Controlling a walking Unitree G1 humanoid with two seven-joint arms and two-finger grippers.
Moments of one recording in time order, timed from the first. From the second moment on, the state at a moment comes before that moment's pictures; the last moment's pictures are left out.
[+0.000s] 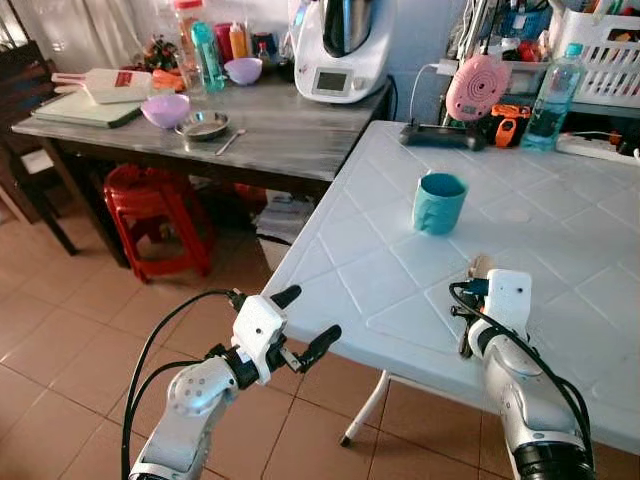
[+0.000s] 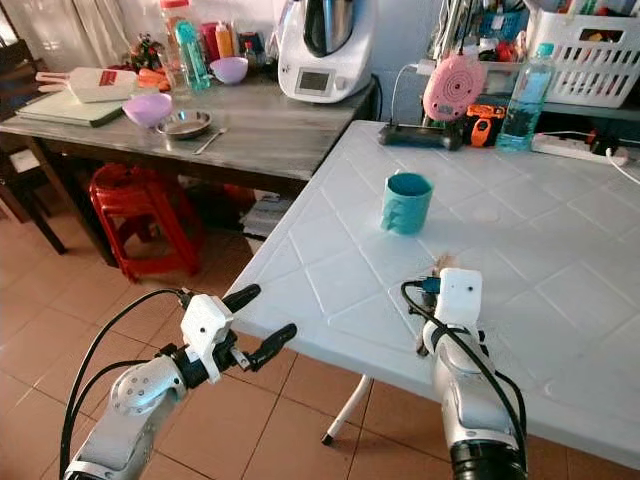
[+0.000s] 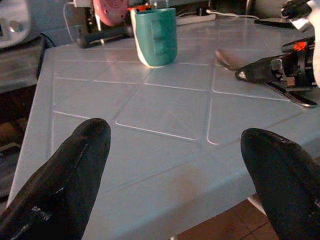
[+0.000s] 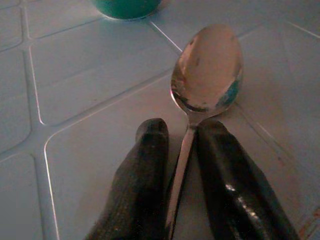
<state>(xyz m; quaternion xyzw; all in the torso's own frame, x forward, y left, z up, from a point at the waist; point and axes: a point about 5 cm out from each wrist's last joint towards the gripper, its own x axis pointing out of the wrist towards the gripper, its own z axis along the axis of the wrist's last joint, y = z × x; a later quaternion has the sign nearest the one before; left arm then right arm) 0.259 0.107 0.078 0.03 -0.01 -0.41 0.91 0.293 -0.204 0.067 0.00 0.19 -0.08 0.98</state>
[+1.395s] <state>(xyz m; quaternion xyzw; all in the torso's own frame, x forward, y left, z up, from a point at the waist) 0.291 0.131 0.079 0.05 0.01 -0.24 0.97 0.255 -0.202 0.081 0.06 0.10 -0.12 0.99</state>
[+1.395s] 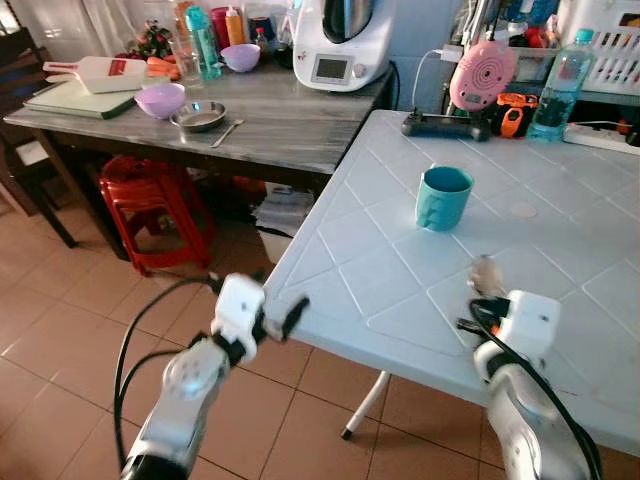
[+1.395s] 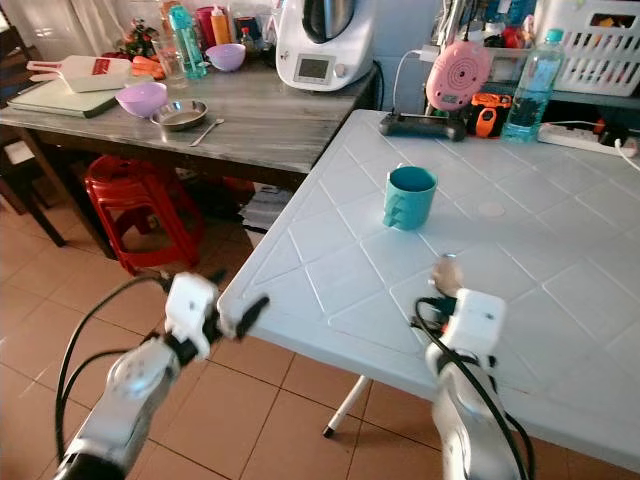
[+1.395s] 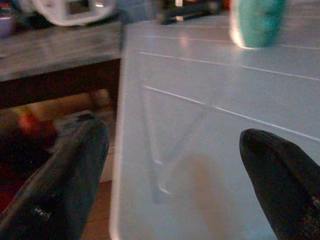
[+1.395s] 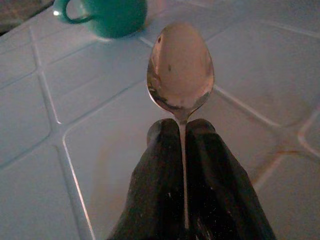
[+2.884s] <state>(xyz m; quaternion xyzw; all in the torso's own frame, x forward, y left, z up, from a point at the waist) 0.302 0.125 0.074 0.02 0.01 -0.20 0.98 0.260 -0.202 0.092 0.04 0.04 -0.11 0.99</state>
